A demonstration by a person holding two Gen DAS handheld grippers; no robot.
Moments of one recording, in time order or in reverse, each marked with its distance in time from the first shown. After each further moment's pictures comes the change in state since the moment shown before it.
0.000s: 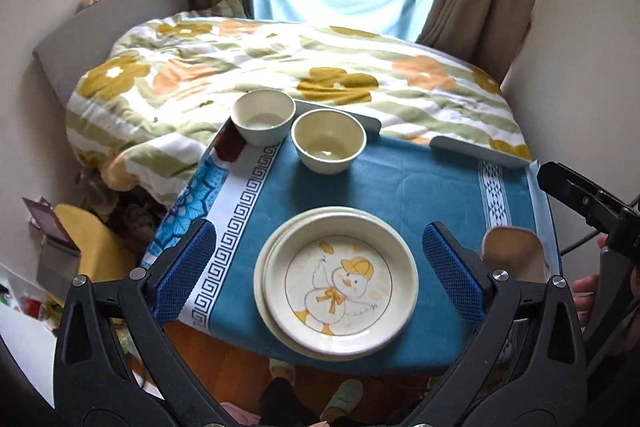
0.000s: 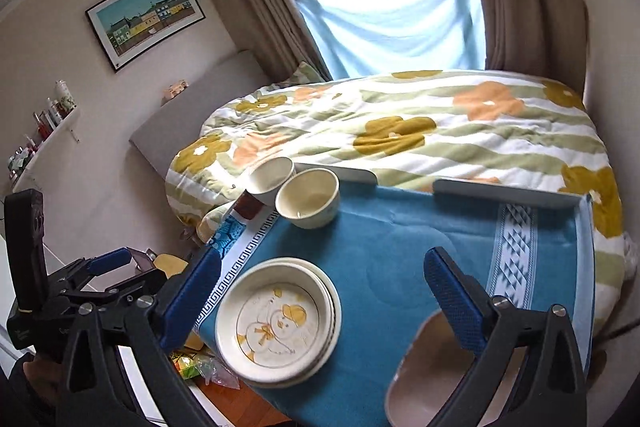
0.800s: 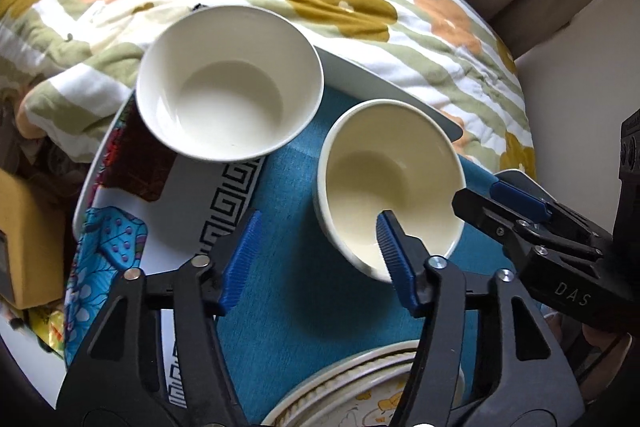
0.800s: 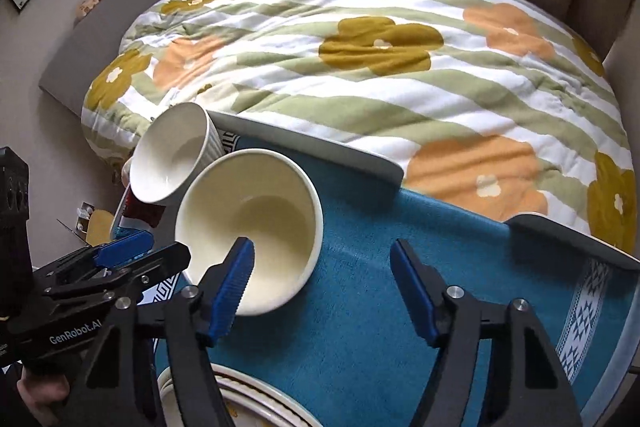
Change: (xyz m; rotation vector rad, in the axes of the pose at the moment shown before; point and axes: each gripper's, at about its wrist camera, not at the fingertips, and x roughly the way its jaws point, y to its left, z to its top) left arm 0.293 0.064 0.082 -0.153 0.404 -0.209; right arm 0.288 -0.022 0.052 0.036 0.477 -0.202
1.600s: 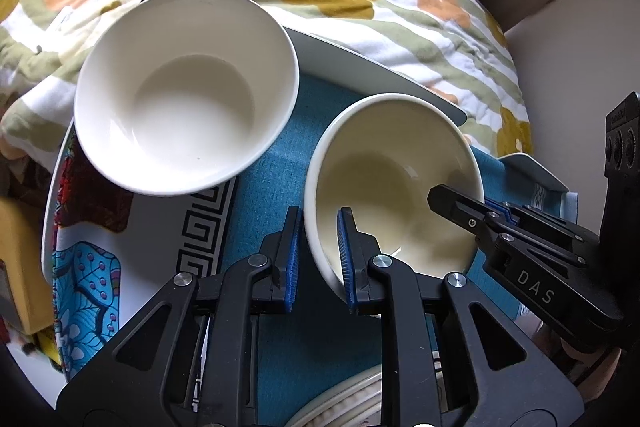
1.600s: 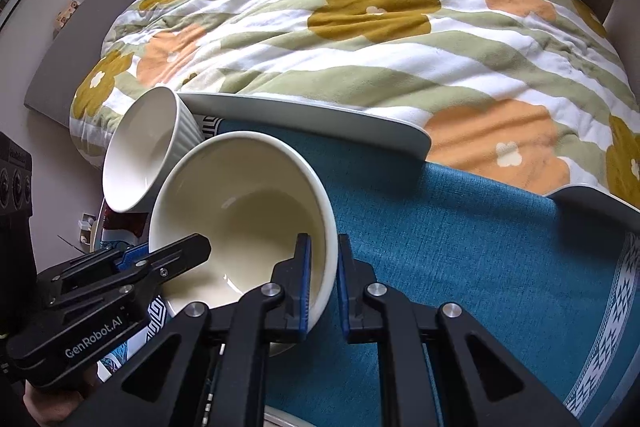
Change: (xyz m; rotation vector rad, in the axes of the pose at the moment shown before) left arm 0.027 -0.005 0.014 0.079 0.064 -0.032; right arm 0.022 0.000 0.000 0.091 0.036 0.003
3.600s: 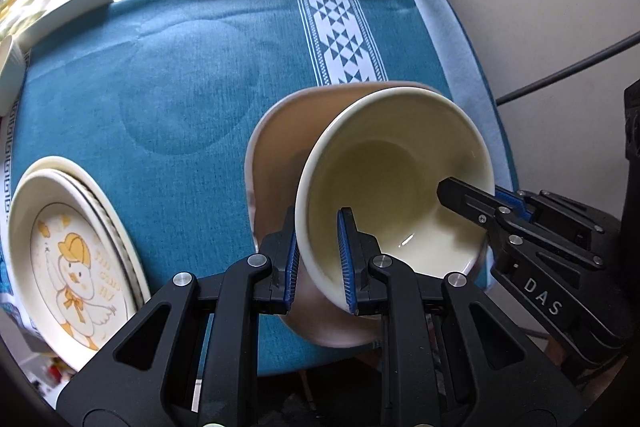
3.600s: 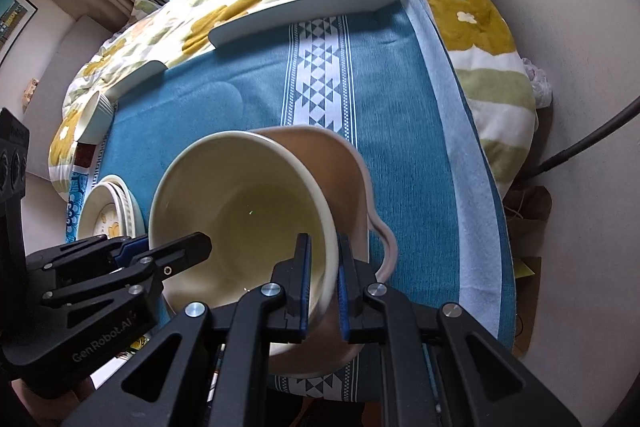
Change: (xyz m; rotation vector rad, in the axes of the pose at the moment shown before) left arm 0.007 -0.303 -0.222 0.412 0.161 0.034; right arm -0.165 -0.215 -0.257 0.306 -0.064 -0.084
